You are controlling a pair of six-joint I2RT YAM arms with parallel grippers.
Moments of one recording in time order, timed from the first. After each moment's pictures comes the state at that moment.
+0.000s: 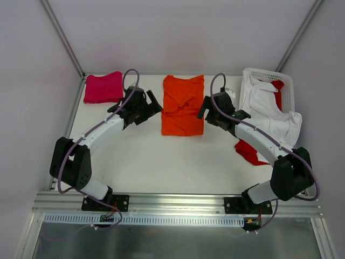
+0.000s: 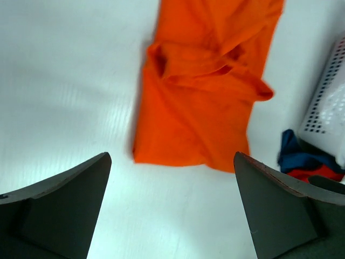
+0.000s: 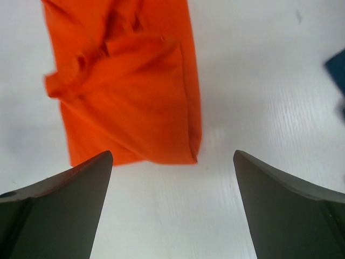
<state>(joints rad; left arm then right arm) -0.42 1.55 1.17 -0.32 -0.02 -0.84 0.51 1.46 1.16 -0.46 0.29 0.70</state>
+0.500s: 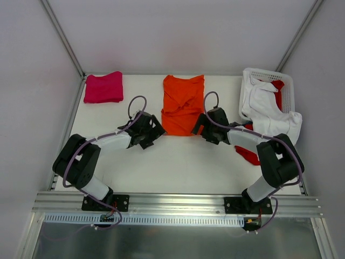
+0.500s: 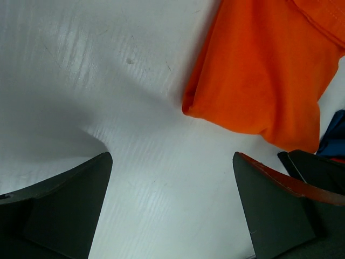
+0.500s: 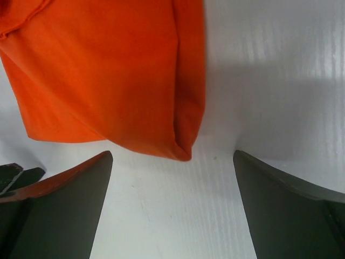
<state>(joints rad) -0.53 1.53 0.76 -0.11 -0.01 -1.09 0.49 1.59 0.84 -0.16 0.01 0.80</state>
